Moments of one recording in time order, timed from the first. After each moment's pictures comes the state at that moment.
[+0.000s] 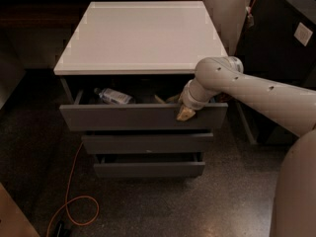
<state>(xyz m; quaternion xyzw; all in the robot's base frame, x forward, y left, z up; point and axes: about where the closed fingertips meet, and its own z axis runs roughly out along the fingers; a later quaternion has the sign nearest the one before) 0.702 -0.116 0.664 -0.67 0.70 -0.02 0.24</state>
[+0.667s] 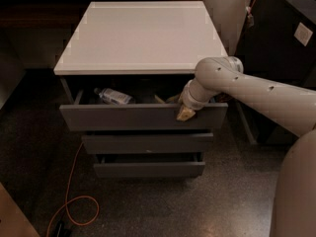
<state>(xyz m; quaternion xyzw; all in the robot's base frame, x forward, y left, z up) 0.702 -0.116 0.664 -0.67 0.70 -0.02 0.24</state>
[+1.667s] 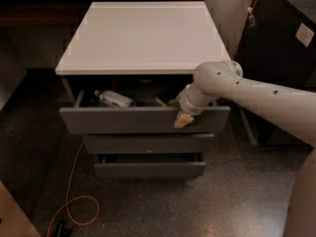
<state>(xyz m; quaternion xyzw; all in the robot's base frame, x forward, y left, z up) 0.677 -0.110 0.666 -0.67 0.70 -0.02 0.24</state>
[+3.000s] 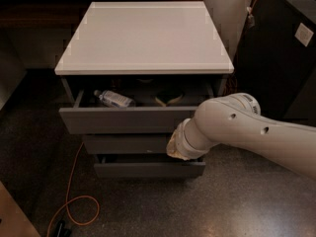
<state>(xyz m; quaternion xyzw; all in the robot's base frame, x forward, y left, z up) 0.499 -0.065 0.692 -0.67 0.70 0.02 0.24</state>
